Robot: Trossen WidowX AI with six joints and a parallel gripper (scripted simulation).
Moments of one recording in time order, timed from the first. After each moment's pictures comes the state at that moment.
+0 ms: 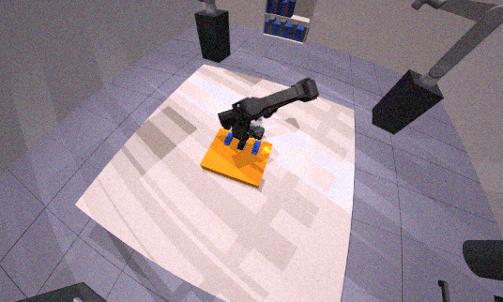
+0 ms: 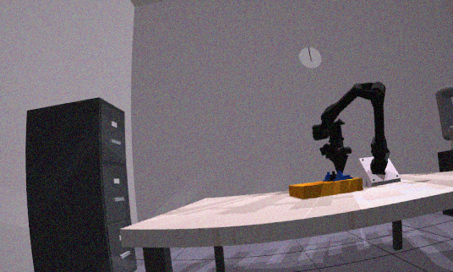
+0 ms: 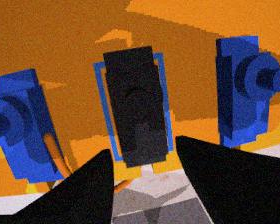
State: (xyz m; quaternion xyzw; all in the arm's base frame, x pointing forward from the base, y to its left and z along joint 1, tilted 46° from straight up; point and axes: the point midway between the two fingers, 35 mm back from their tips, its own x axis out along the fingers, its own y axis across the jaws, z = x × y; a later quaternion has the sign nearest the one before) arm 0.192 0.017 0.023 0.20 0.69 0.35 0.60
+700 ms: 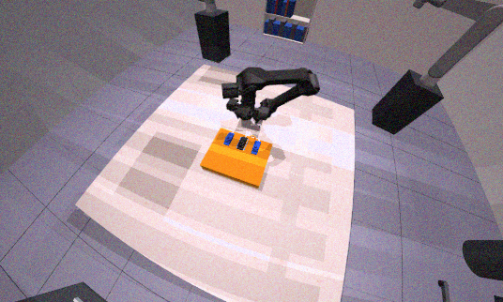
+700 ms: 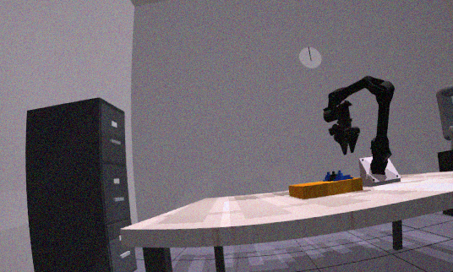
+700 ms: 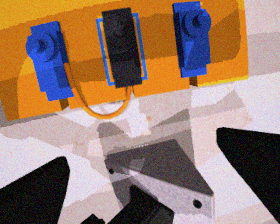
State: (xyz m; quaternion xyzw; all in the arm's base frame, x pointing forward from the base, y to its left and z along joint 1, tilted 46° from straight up) arm 0.159 -0.050 0.077 0.20 0.69 0.34 0.60
